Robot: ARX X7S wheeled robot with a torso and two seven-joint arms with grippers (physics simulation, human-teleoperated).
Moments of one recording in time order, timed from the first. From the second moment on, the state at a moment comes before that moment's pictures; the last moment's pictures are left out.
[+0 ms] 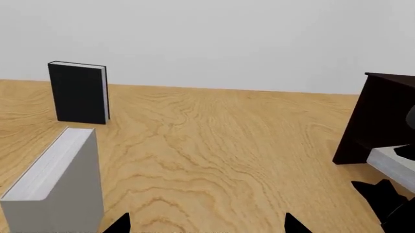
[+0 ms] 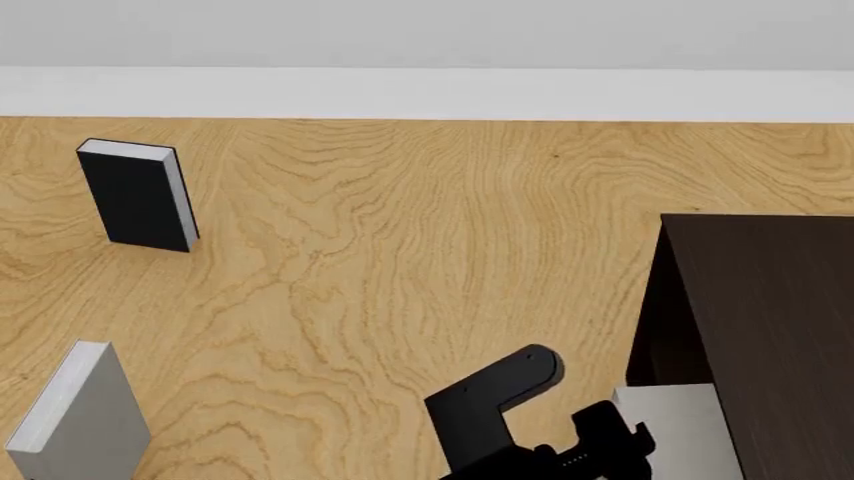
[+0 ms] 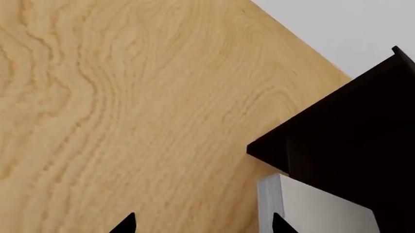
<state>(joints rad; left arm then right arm) 0.18 -0.46 0.24 0.47 -0.53 -0.21 -0.20 0.59 0.24 -0.58 -0.14 0.24 1.27 0.41</state>
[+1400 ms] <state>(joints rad) 0.17 -0.47 0.26 0.45 -0.54 -0.19 -0.20 0.60 0.20 -0.63 0.12 0.26 1.11 0.36</state>
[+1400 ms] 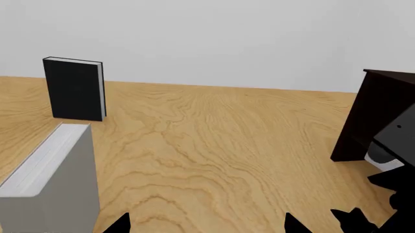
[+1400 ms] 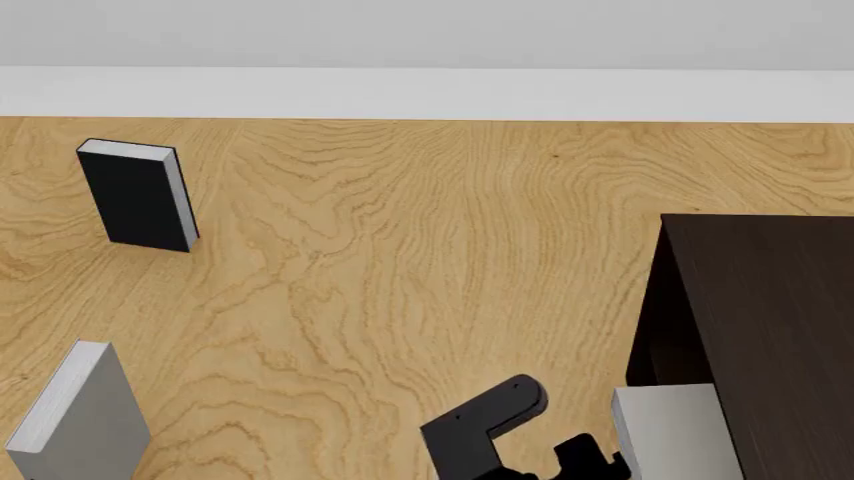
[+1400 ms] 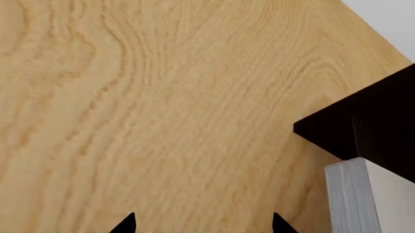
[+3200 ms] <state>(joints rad) 0.16 -0.47 0.28 0.41 -0.54 -0.17 -0.20 0.65 0.21 -0.52 0.25 0.31 1.05 0.36</state>
